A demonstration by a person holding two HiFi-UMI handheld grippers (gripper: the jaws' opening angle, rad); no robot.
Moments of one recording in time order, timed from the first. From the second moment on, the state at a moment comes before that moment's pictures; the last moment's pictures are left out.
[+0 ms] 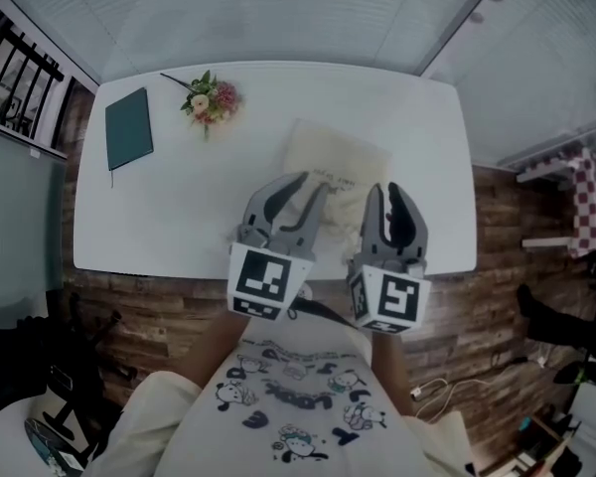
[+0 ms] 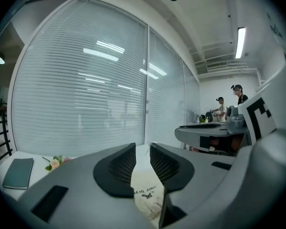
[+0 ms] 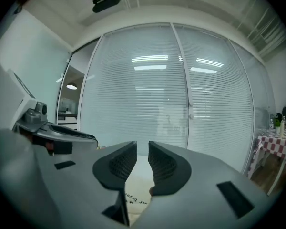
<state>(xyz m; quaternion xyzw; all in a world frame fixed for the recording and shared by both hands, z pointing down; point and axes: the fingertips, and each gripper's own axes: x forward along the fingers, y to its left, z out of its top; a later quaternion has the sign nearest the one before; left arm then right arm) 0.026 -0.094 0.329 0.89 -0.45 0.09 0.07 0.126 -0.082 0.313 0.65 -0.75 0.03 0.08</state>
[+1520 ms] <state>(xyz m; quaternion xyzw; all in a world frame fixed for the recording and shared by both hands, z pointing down) 0.017 -0.091 0.287 0.86 -0.51 0.03 0.01 0.126 -0.067 0.285 0.68 -0.74 0.01 0.02</state>
